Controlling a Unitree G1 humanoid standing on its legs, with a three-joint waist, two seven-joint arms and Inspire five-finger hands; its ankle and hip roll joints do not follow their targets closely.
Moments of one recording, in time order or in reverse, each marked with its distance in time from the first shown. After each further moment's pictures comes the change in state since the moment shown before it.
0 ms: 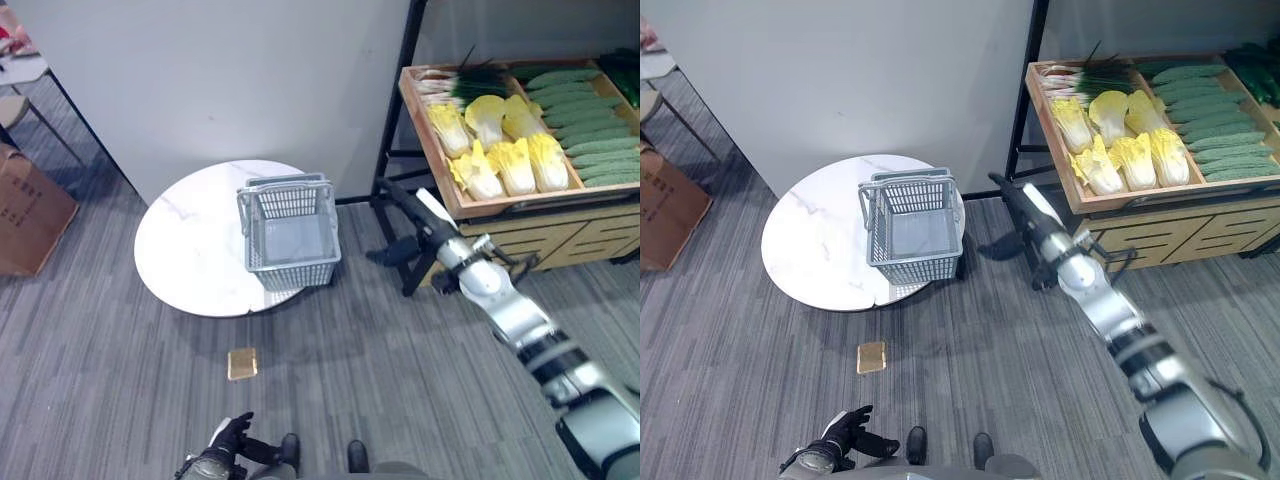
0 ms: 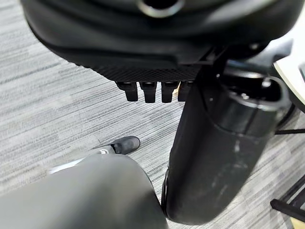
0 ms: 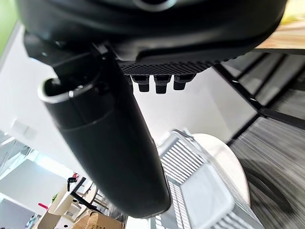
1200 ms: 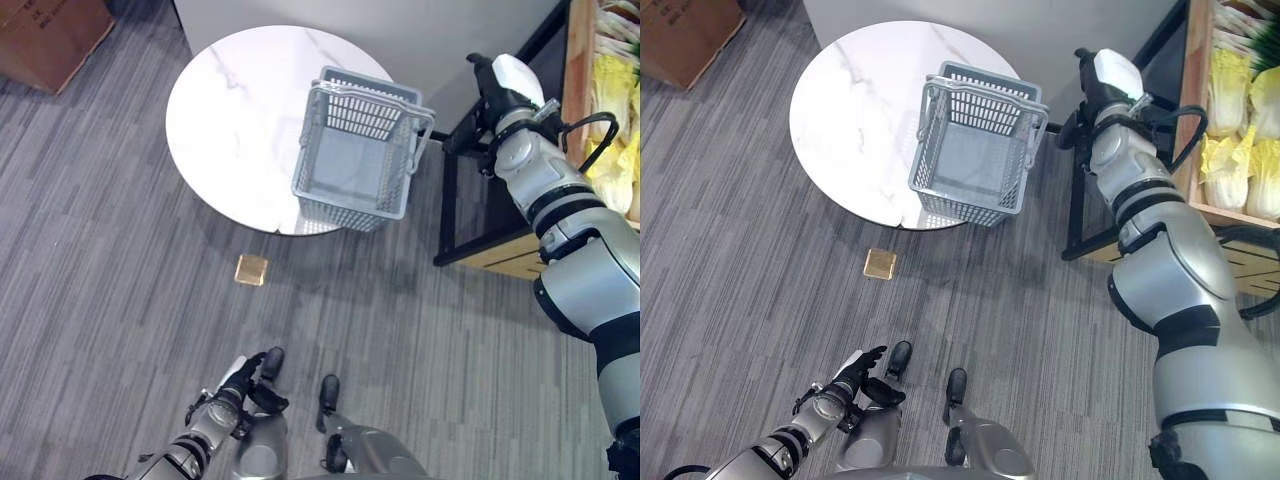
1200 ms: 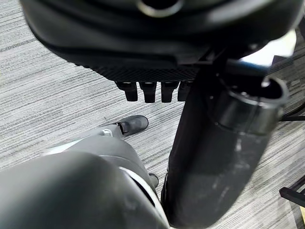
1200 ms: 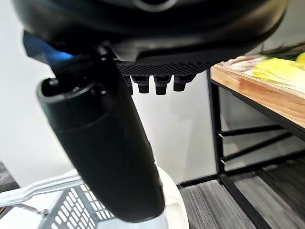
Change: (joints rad) left arm -0.195 0.065 -0.272 -0.053 0.010 -0.040 0.067; right arm -0.738 0.062 0.317 0.917 -0.130 -0.006 -0.160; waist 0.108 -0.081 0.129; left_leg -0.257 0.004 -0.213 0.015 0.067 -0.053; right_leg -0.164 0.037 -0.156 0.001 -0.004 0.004
